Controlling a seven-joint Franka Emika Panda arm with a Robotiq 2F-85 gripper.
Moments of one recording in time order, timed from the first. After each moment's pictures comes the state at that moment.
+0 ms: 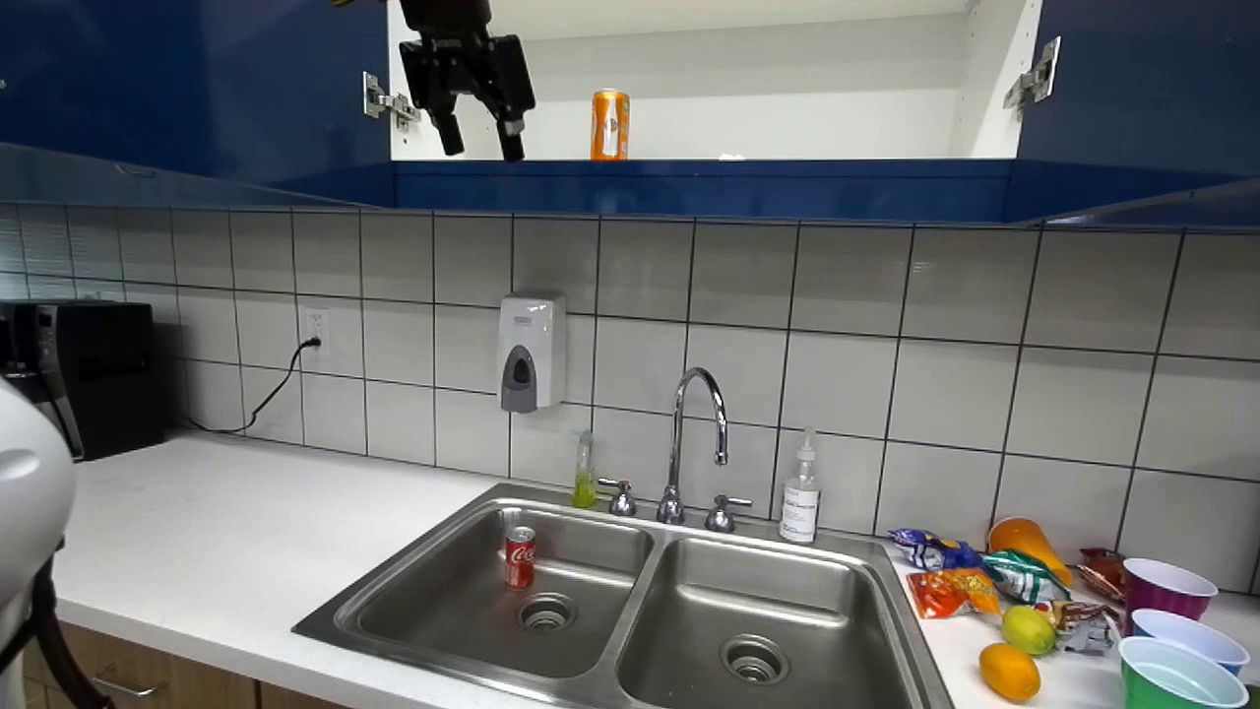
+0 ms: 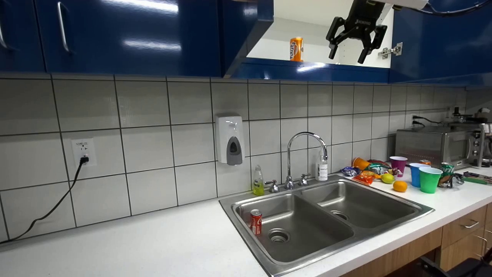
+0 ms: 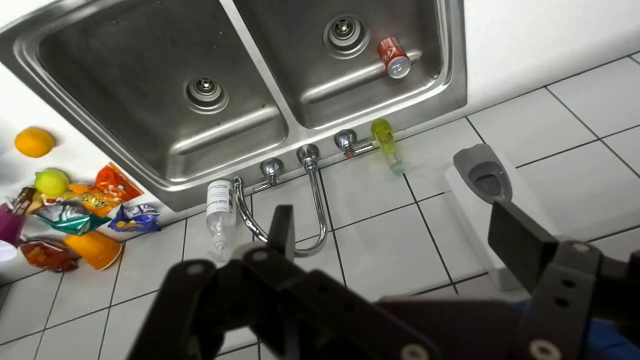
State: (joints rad) arm -0.12 -0.78 -0.02 -2.27 0.03 1.99 0.16
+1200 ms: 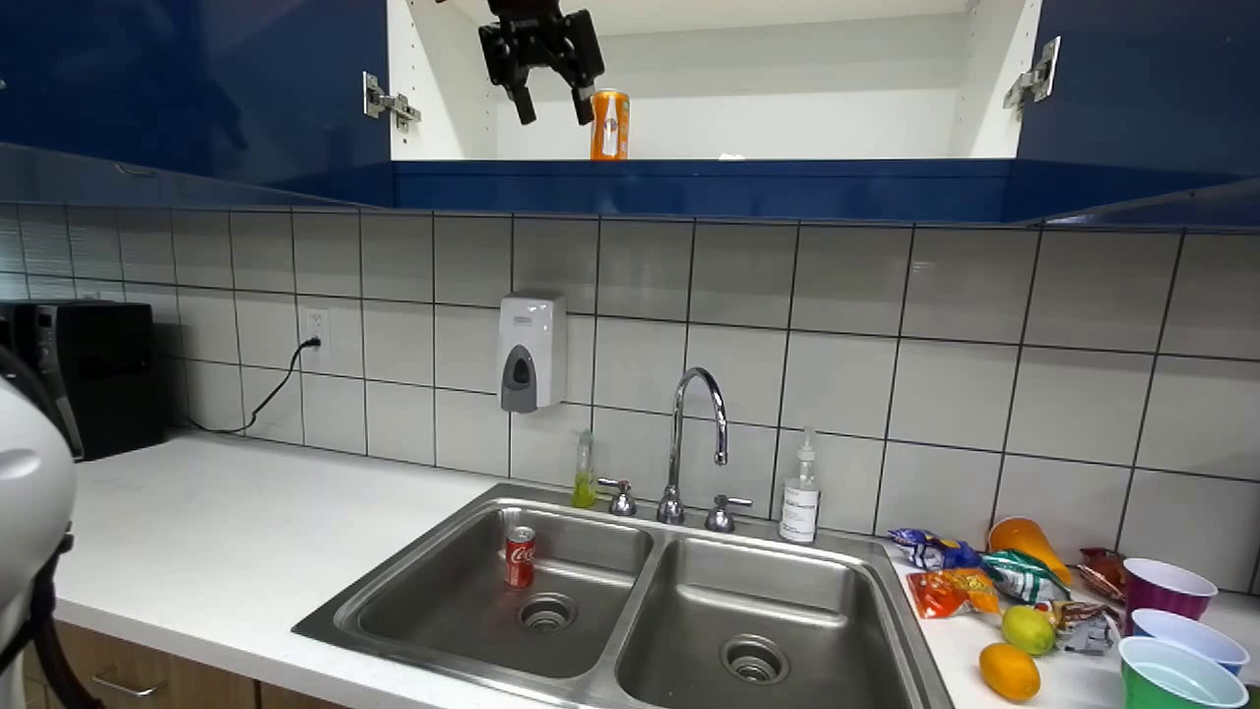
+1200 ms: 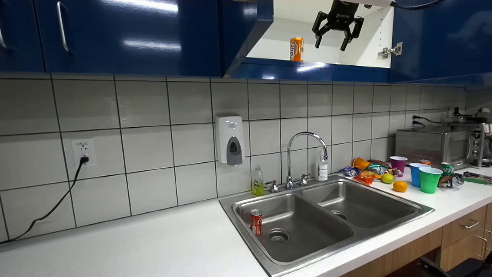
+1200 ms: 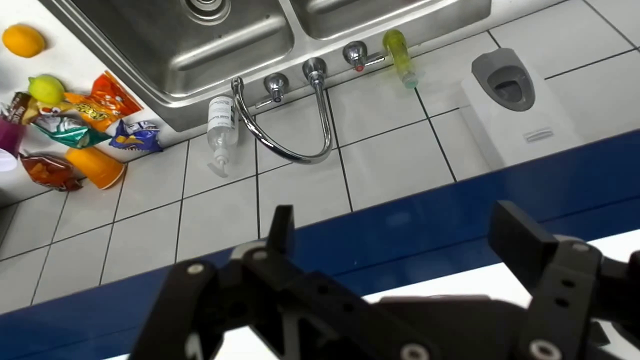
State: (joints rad) arm -0.11 -0.50 -0.04 -1.97 -0.03 2.08 0.15
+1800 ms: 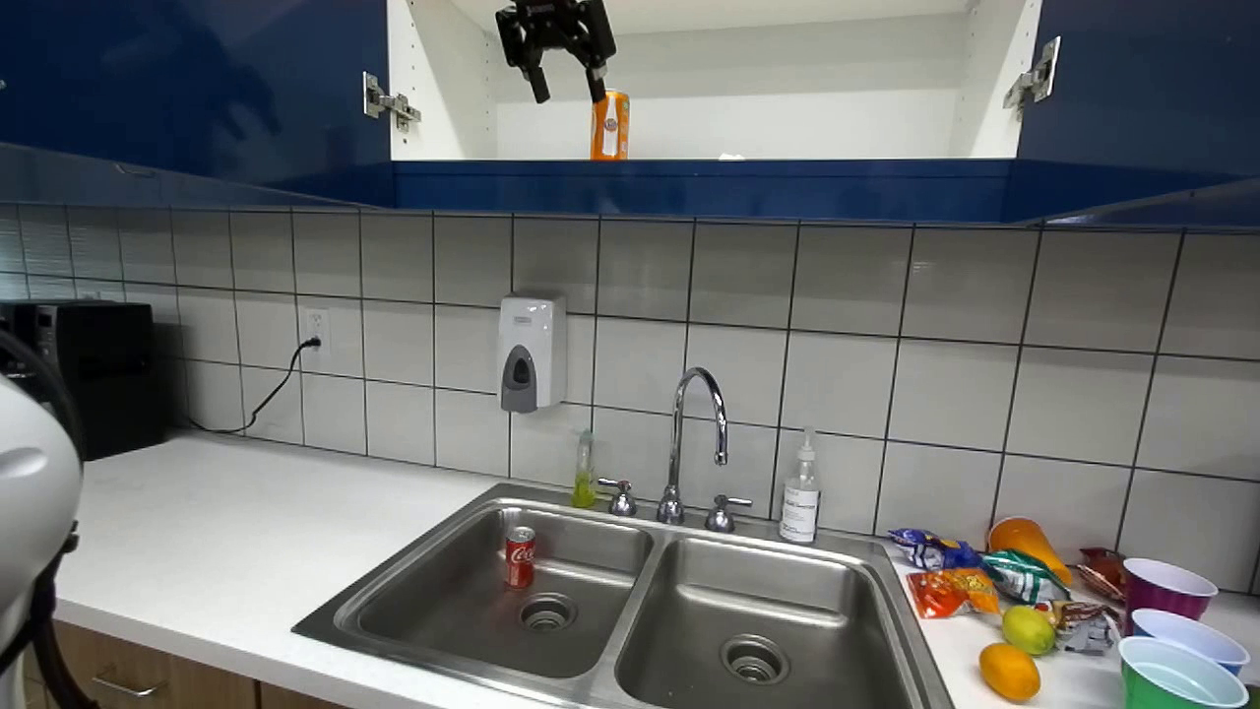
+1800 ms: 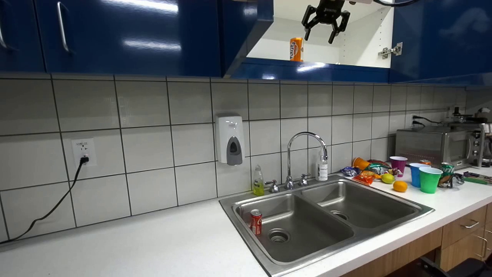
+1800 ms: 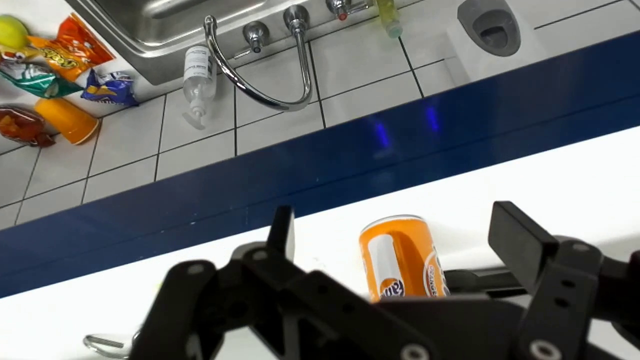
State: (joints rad) arm -0.10 -0.36 -0.03 -1.79 -0.03 2.10 0.16
